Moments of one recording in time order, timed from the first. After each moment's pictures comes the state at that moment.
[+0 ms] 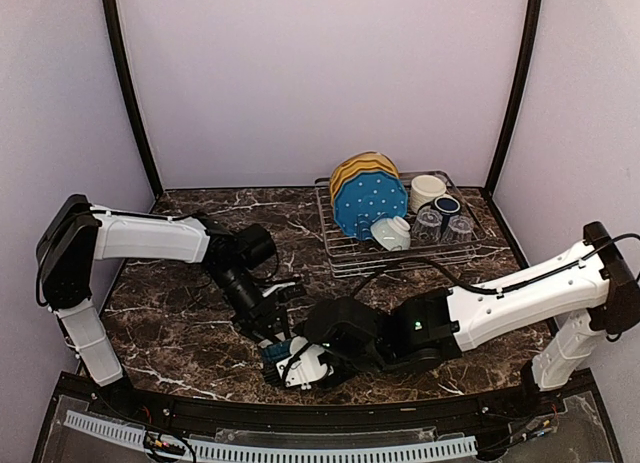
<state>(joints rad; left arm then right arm) -0.78 1.77 1.15 -0.89 0.88 -0.19 1.49 1.64 1.15 -0.32 0.37 -0.81</state>
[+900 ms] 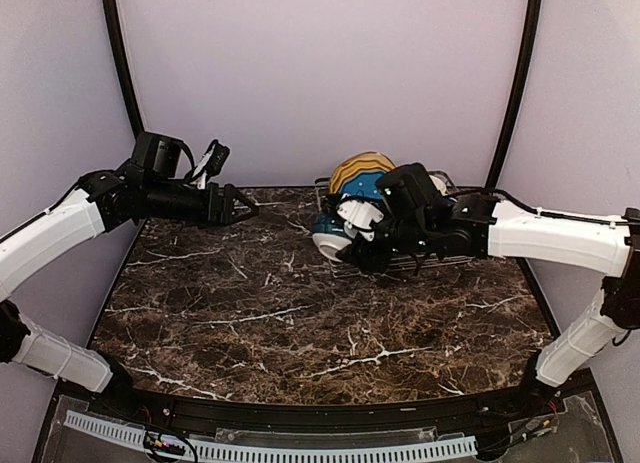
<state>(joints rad) -0.53 1.27 1.21 -0.55 0.40 -0.39 1.00 1.50 1.22 -0.38 0.13 -0.36</state>
